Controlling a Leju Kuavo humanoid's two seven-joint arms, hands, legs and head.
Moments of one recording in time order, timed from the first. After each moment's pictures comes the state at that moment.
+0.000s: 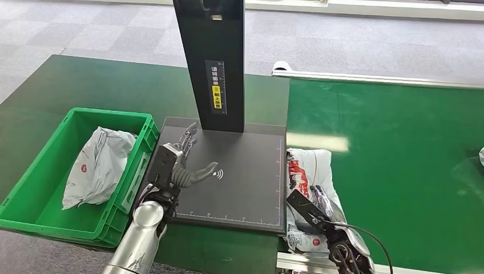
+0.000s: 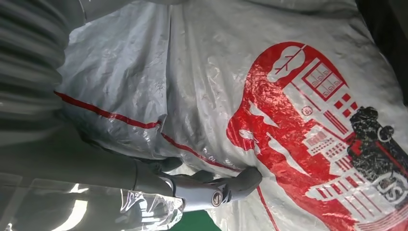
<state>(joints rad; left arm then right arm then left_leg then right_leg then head) -0.35 -0.23 -0.16 -1.08 -0.24 -0.05 -0.39 -0.17 -0.02 0.16 -0.96 0.83 0.15 0.16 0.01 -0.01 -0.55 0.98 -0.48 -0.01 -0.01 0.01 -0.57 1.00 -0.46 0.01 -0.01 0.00</state>
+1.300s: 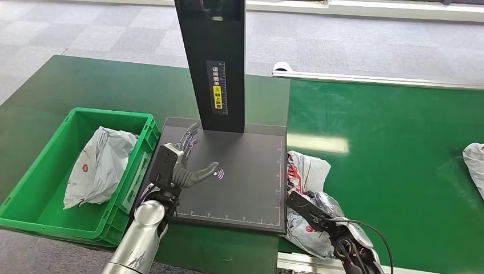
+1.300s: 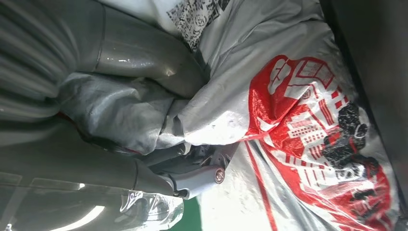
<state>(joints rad) -0.36 -0.22 -0.17 -1.05 -0.22 -0.03 -0.41 -0.22 -0.08 0.20 -0.94 0.82 0.18 0.03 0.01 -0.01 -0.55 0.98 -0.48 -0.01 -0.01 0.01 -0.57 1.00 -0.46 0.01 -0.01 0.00</state>
